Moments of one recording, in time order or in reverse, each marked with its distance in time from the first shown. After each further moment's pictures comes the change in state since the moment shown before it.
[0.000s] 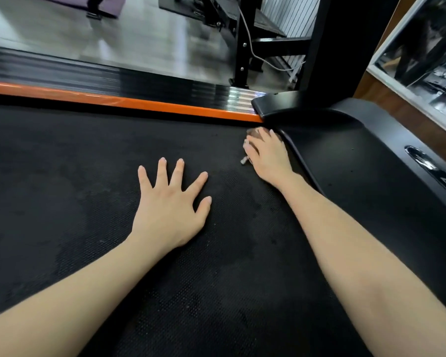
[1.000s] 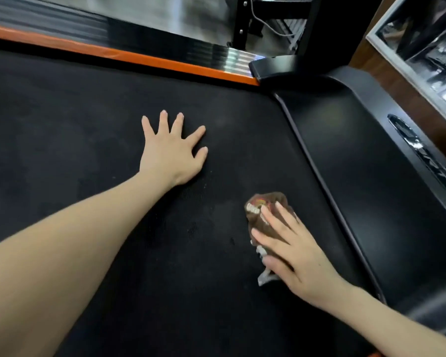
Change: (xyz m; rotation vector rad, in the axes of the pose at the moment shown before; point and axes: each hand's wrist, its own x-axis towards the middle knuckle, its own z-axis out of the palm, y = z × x) left_hand 0.002 -0.002 -0.009 -0.001 -0.035 0.019; right_hand -0.285 -0.017 -0.063 0.141 -0.131 -0.411
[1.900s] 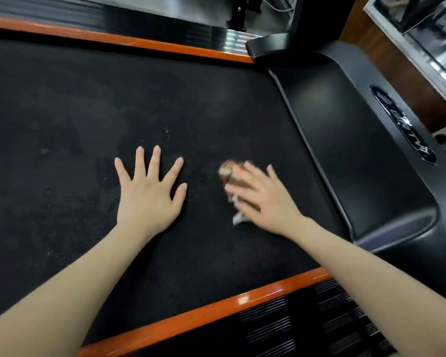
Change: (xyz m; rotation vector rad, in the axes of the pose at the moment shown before) left_hand -0.177 -0.014 -0.006 -0.019 0.029 -0.056; right_hand 0.022 -0.043 0.002 -0.093 -0.017 0.017
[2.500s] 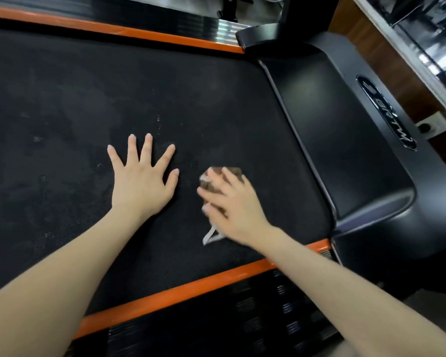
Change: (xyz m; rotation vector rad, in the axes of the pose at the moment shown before) left_hand -0.002 0.002 -0.006 0.013 -0.045 -0.004; right_hand -0.015 -0.071 0.002 0.087 0.047 0.134
